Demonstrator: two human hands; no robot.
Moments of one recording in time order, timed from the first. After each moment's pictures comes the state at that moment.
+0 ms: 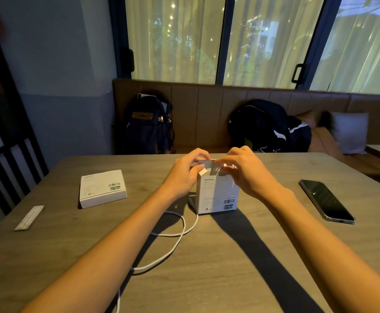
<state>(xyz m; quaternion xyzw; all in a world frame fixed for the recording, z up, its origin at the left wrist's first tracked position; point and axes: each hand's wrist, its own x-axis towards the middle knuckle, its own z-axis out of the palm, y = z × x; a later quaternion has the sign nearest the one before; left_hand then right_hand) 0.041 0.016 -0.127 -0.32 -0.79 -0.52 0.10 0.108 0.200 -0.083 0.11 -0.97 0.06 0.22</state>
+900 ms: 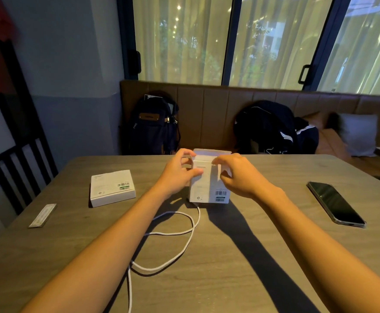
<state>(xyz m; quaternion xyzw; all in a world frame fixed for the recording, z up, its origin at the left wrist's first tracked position) 0.024 -0.014 -0.132 -0.20 -0.77 -0.60 0.01 0.093 0.172 -0.092 0.09 -0.97 0.14 0.17</state>
